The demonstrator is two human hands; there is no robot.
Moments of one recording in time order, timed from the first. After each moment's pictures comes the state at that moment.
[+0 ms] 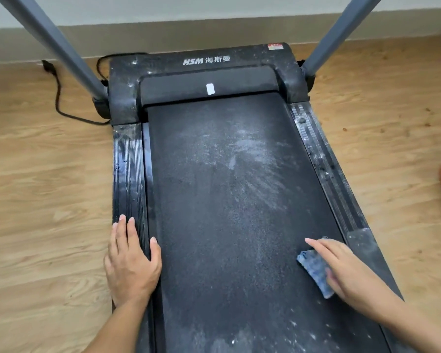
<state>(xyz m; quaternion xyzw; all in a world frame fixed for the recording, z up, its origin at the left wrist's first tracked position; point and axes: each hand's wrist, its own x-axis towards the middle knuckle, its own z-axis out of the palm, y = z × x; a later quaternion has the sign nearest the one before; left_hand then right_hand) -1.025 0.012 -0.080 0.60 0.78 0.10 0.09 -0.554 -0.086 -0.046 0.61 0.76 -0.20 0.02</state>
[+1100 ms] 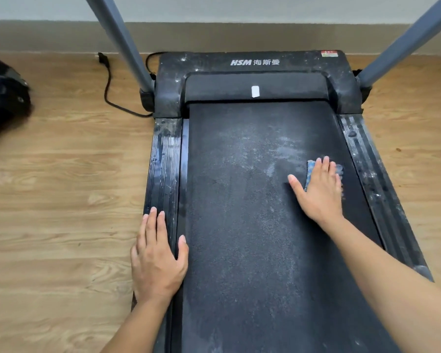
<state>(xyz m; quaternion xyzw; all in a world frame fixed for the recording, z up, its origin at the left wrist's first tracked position) -1.026 0.009 -0.088 0.60 0.79 0.11 0.07 -0.666 0.151 -0.074 0.78 0.60 -0.14 -0.05</state>
